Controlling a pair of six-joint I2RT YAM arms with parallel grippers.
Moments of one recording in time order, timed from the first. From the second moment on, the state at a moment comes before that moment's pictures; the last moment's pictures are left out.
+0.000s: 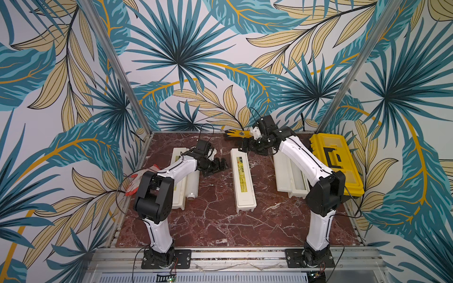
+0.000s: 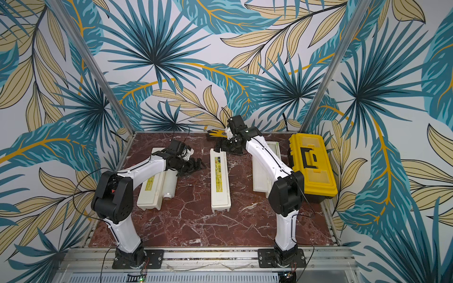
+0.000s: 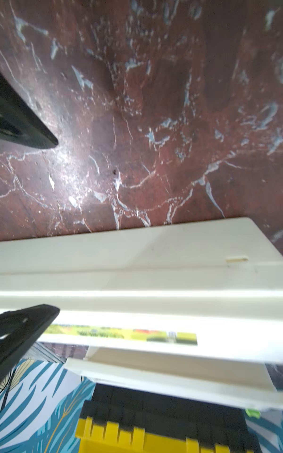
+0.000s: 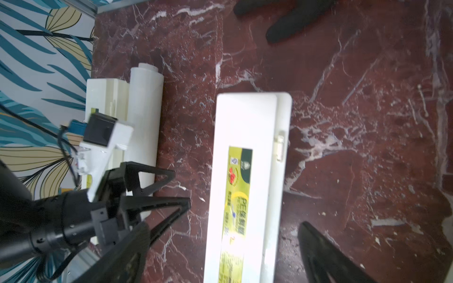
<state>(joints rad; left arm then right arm) -0.35 1.79 1.28 -0.48 0.49 -0.56 0.38 1.91 1.85 -0.94 -0.29 0.43</state>
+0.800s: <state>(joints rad) -0.53 1.59 0.99 -0.28 0.52 -0.75 0.30 1.67 1.15 -0.78 -0.73 0.30</state>
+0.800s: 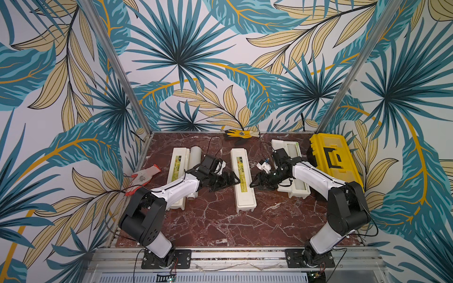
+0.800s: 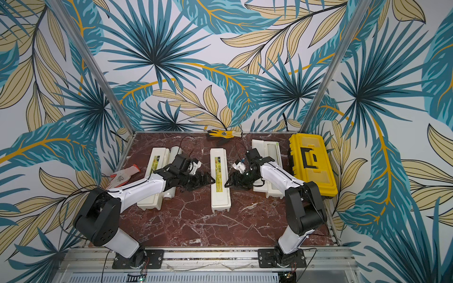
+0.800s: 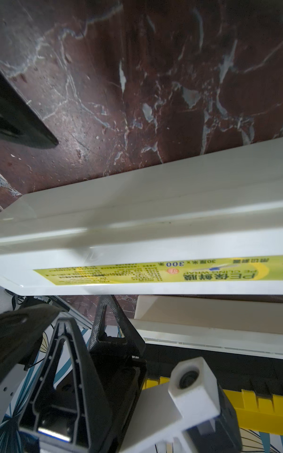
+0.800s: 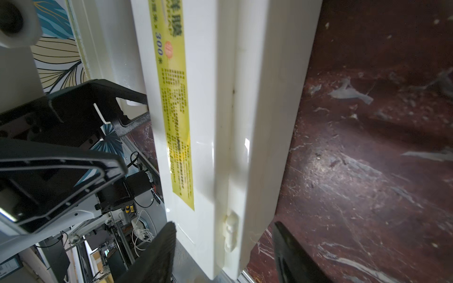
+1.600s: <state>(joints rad) -0.56 1.64 0.90 -0.17 0.60 -0.75 0.30 1.75 1.13 -0.63 -0.83 0.38</state>
